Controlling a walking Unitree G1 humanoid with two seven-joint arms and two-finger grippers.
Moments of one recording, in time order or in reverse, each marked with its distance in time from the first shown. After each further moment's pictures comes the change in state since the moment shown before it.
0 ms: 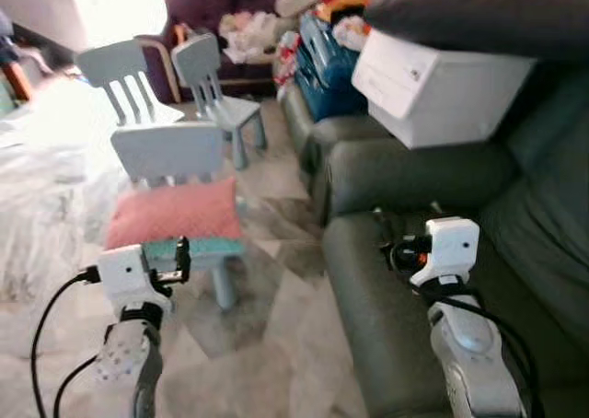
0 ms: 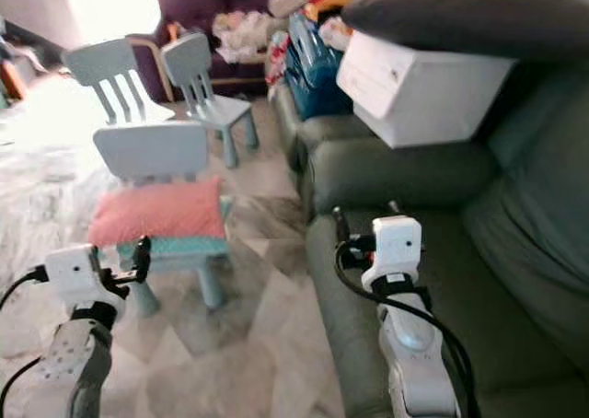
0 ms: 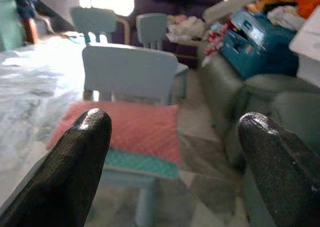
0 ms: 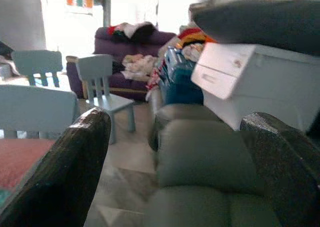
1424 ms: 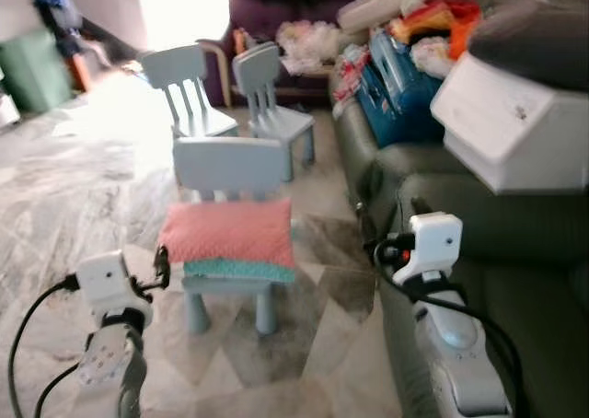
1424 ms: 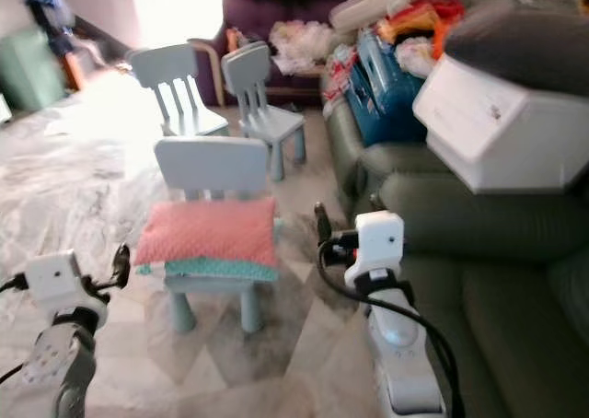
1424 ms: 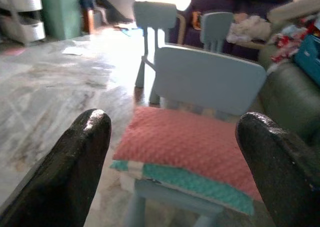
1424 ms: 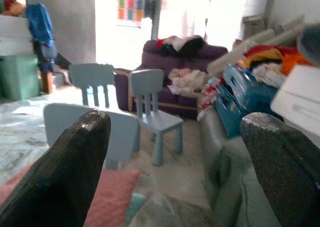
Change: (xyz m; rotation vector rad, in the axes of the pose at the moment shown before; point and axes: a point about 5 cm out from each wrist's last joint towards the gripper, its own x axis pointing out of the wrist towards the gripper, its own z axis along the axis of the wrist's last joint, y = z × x) left arm 0.001 0.010 -0.007 -0.012 0.056 0.054; right arm 0.004 0.010 0.006 0.007 -0.028 0.035
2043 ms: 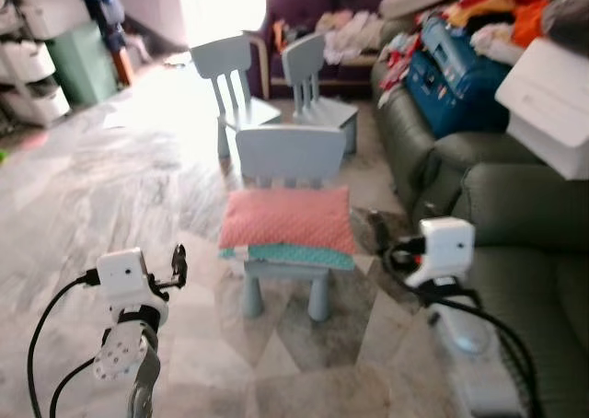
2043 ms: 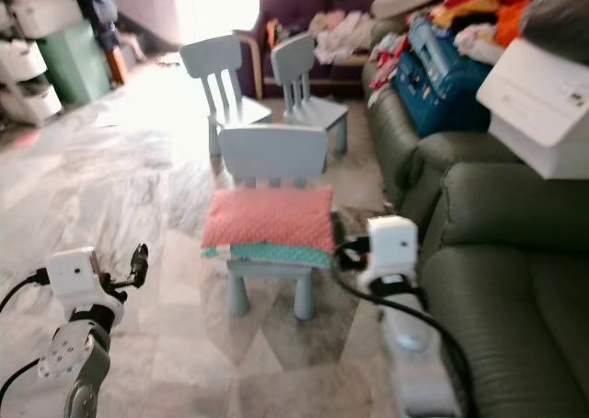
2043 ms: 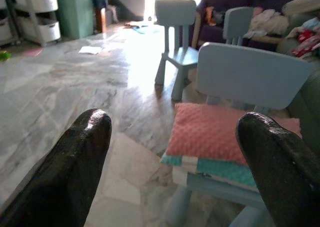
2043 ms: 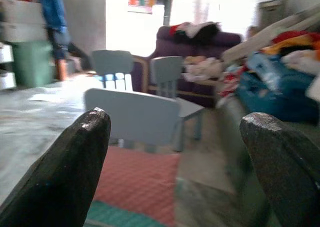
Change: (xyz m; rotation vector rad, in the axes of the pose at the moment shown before) left arm 0.004 -0.006 0.001 0.028 0.007 -0.031; right arm -0.002 -0.017 -0.007 -0.028 0.051 -0.055
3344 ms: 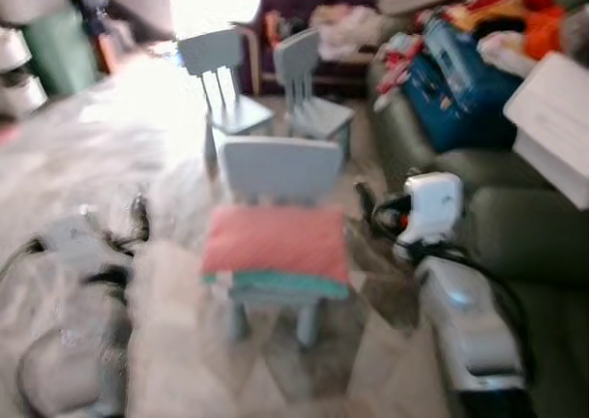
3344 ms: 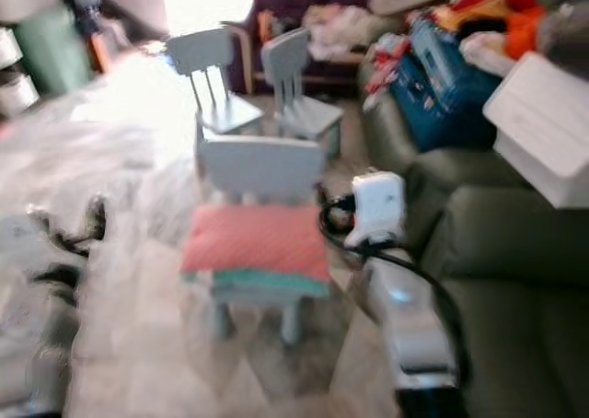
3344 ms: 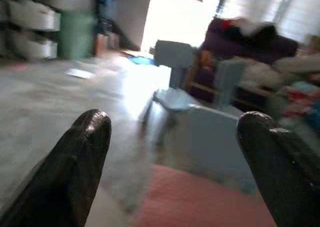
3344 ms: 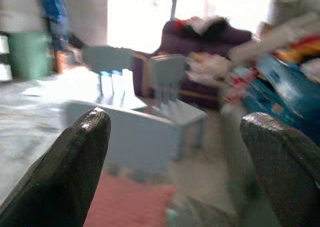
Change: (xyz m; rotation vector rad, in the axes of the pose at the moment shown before) left arm 0.013 -0.001 0.049 -0.150 -0.146 0.014; right arm 0.029 0.004 0.029 0.000 0.026 0.065
